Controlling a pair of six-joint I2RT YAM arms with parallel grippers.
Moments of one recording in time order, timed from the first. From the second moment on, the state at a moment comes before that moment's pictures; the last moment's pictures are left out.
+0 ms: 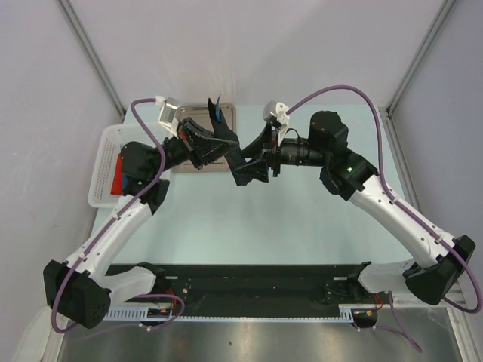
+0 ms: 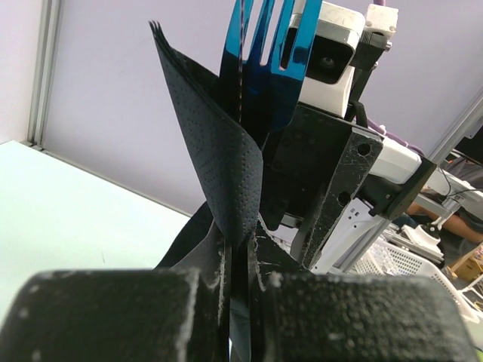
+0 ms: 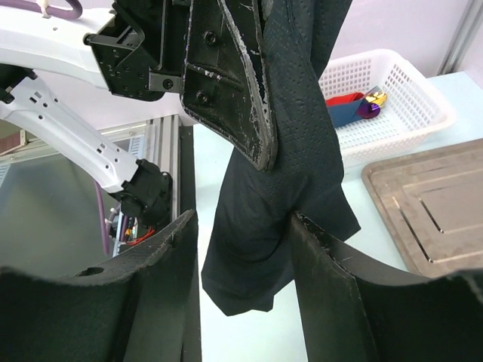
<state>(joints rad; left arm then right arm) -0.40 1.11 0.96 0.69 0.85 -0.88 0.72 1.29 1.40 -0.16 -0.73 0.07</state>
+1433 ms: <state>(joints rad) -0.42 1.13 0.97 0.73 0.89 -0.91 0.73 1.30 1.37 -0.12 -0.75 0.21</state>
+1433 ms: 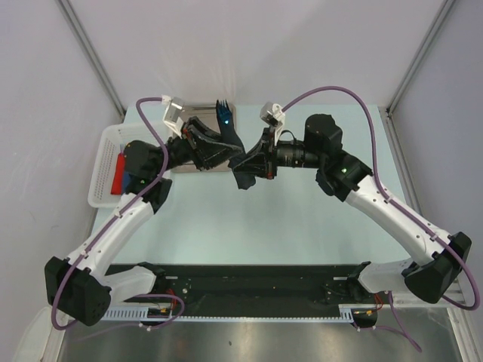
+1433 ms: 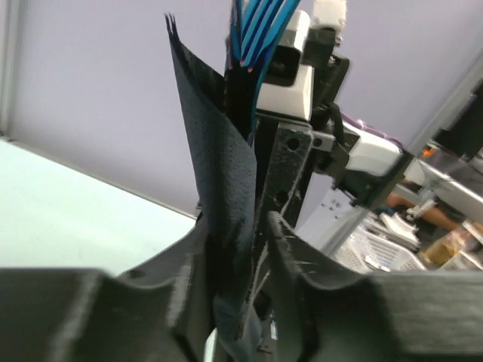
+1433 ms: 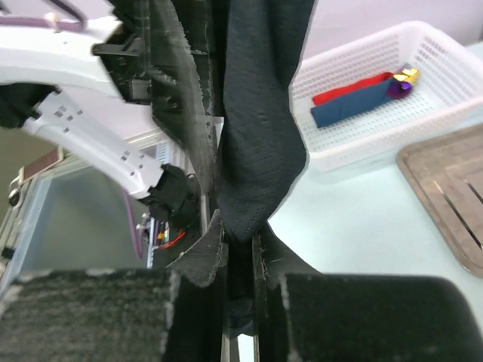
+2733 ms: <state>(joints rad) -0.35 1.17 0.92 0.64 0.84 -1.09 0.72 1.36 1.37 -0.05 -0.58 0.42</state>
